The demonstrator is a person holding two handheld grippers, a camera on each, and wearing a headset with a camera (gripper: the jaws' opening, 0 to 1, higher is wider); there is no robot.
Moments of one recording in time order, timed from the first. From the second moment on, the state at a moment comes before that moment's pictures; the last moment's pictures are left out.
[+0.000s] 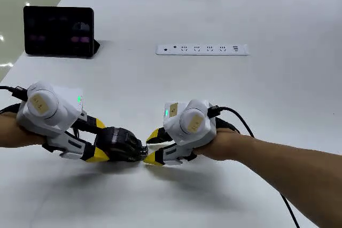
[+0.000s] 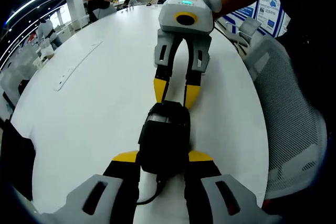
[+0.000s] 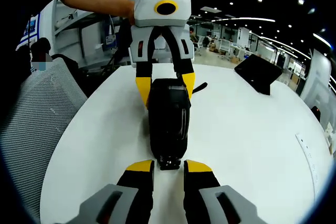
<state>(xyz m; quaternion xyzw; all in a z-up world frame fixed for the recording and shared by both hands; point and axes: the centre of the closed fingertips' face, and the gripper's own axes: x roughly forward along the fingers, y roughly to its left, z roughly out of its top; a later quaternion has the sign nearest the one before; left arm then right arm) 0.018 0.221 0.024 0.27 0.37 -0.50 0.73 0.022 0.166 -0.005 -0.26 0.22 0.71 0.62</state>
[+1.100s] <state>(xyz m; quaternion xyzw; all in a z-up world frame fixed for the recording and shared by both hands) 0.017 0.221 0.022 0.27 0.36 -0.50 0.74 0.020 0.169 -0.008 -0.27 0.21 0.72 0.61</state>
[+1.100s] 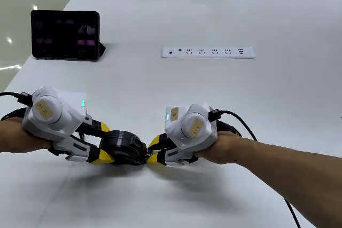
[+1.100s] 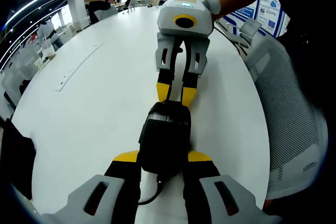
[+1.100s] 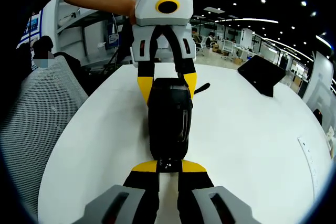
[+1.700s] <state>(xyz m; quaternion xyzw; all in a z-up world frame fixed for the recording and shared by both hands) 0.018 0.220 0.023 0.27 0.37 -0.50 0.74 0.022 0.158 -0.008 -0.28 0.22 0.72 0.60</state>
